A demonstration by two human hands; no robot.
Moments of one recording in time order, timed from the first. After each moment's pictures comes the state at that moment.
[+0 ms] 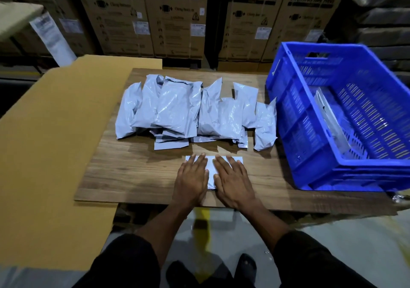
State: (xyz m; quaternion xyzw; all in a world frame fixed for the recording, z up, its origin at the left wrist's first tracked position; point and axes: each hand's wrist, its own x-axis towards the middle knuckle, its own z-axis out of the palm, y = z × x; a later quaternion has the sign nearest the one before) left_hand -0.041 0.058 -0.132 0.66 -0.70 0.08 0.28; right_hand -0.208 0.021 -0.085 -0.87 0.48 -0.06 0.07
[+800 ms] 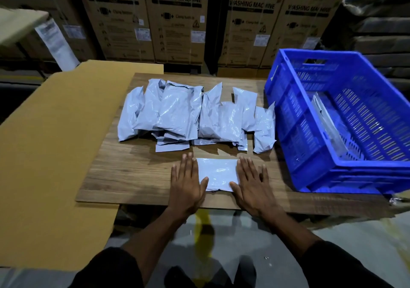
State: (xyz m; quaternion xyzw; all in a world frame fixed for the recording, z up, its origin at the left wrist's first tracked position) left_hand -0.036 0.076 -0.114 0.71 -0.67 0.00 0.20; right_hand -0.262 0.019 -0.077 -0.86 0.51 0.02 0.05
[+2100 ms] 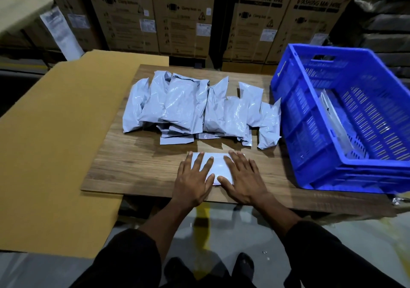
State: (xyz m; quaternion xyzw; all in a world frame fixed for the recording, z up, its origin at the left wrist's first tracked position) left_hand -0.032 0.077 -0.121 0.69 -0.71 -0.03 0.15; right_hand -0.233 0.012 -0.085 -0.88 0.47 0.01 0.08
